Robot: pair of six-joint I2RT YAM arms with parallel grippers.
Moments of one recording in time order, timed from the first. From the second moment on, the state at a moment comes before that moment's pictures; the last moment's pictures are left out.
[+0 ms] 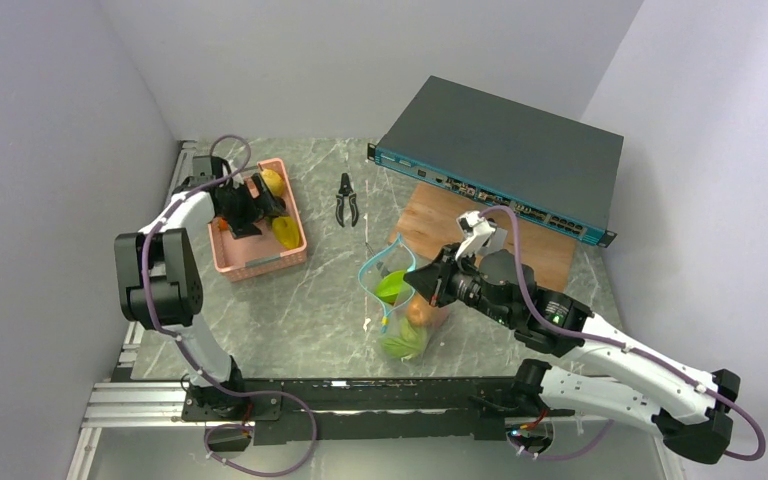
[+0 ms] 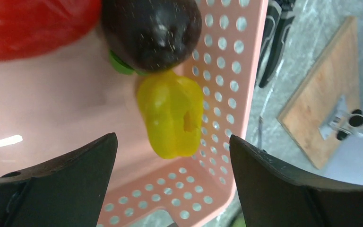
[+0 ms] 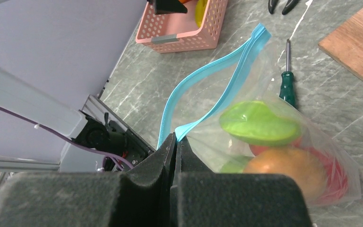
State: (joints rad) left arm 0.12 1.77 1.25 -0.47 0.42 -0.40; right arm 1.02 0.77 0.82 -0.33 0.17 0.70
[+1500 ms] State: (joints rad) left arm 0.13 1.79 1.01 -0.17 0.60 -0.76; right arm 1.02 0.73 0.82 -0.35 0.17 0.70
